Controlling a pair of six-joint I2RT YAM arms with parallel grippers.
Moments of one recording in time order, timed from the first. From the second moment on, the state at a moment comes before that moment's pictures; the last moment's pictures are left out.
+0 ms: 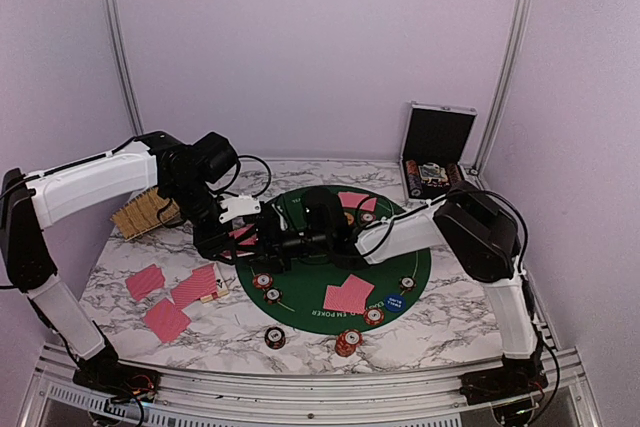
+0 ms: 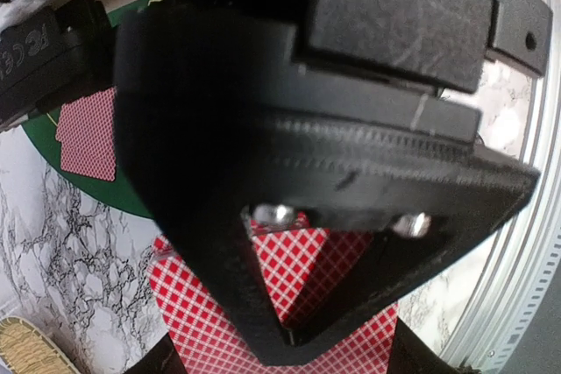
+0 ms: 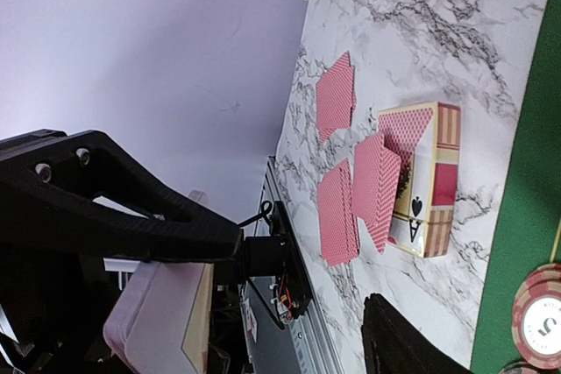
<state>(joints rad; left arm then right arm) -0.67 1.63 1.42 -1.10 0.18 0.61 0.94 2.23 1.42 0.59 -0.72 1.24</state>
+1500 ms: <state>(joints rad) -0.67 1.64 1.41 -1.08 0.18 0.62 0.90 2.21 1.39 0.61 -0.71 1.16</state>
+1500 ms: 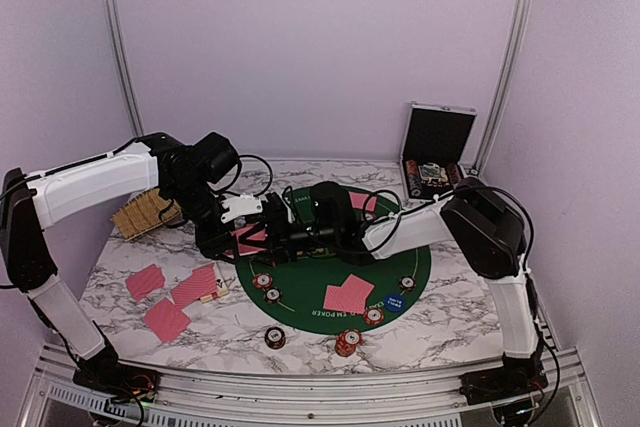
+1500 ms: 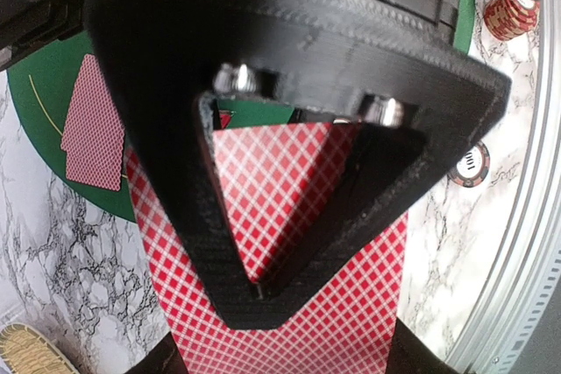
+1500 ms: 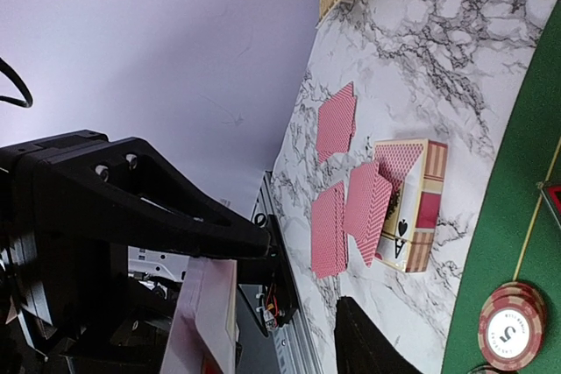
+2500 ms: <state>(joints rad) -0.67 1.63 1.41 -1.10 0.18 0.62 0.84 2.14 1.29 0.73 -0.75 1.28</state>
